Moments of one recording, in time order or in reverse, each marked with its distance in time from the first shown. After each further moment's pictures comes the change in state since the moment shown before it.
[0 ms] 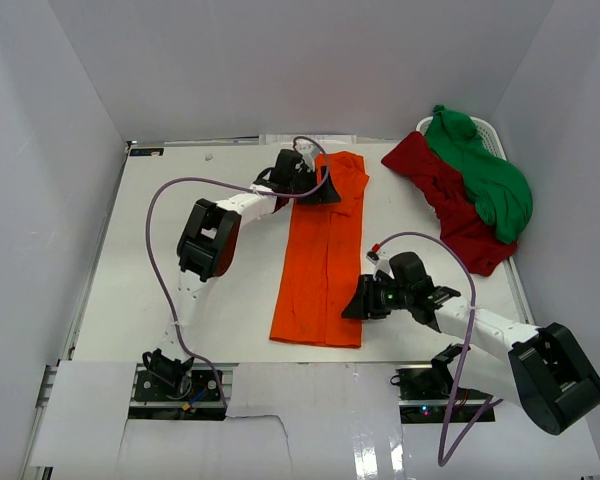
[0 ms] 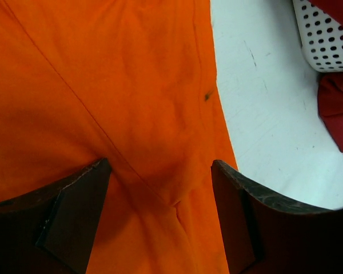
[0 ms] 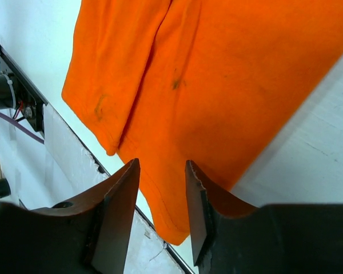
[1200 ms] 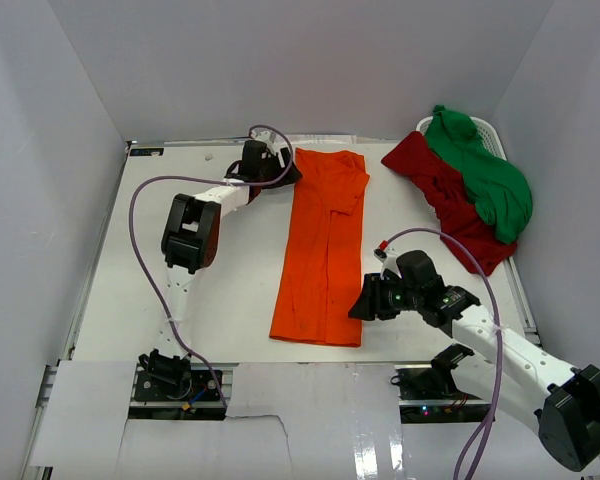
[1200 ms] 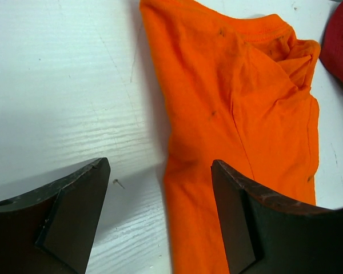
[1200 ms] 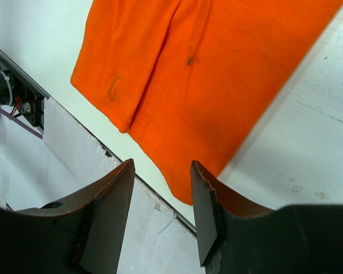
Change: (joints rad) left arm 0.171 0.031 0.013 0.097 -0.180 -0.007; right arm 0.044 -0.235 0.098 -0.333 0.105 -0.019
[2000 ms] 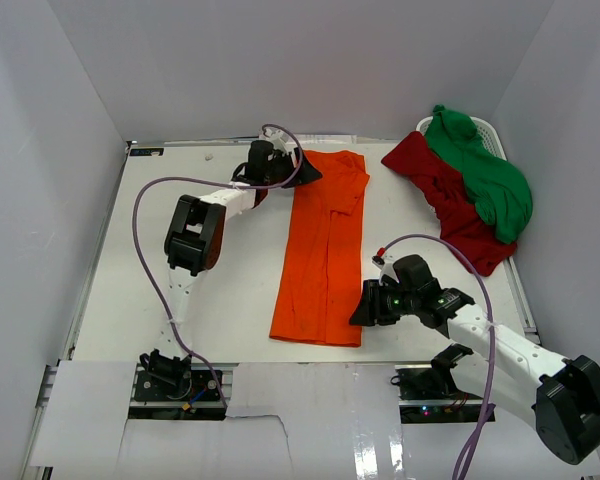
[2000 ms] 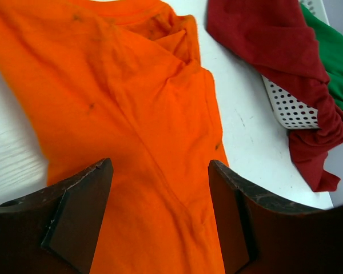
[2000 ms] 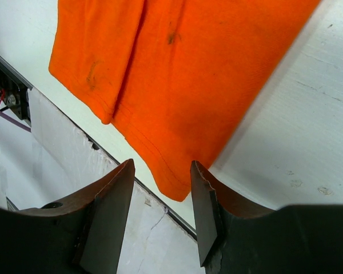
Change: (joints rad) left arm -0.039 -0.034 -0.062 0.167 0.249 -0.089; right arm 0.000 0.047 -0.048 0.019 -0.013 0.004
